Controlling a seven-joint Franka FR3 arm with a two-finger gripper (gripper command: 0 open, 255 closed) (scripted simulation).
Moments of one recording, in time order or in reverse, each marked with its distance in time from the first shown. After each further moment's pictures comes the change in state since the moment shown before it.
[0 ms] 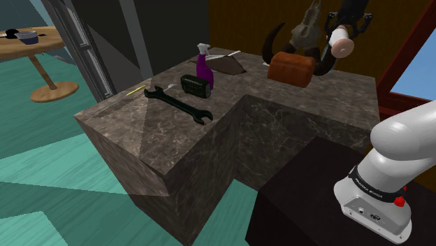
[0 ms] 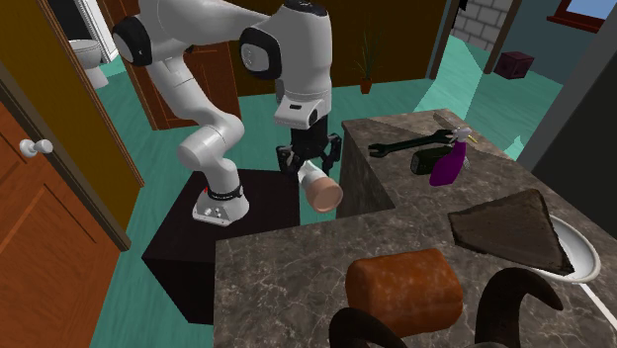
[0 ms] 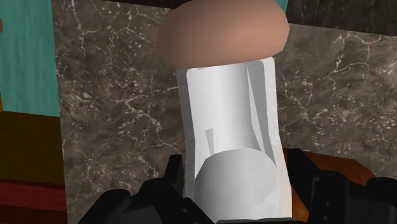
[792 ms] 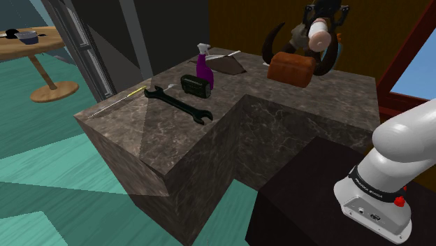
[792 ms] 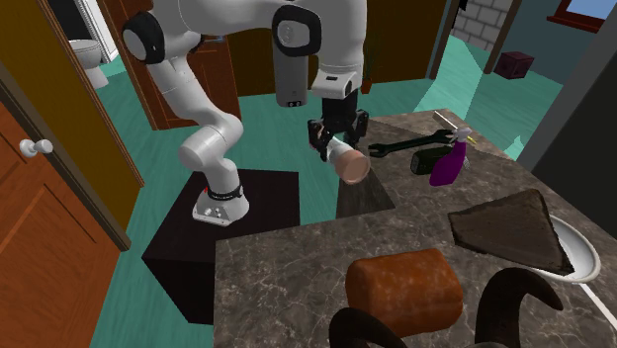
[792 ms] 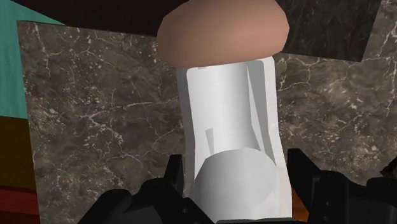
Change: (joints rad) arm 0.060 0.072 0.123 0.117 0.048 -0.061 0.156
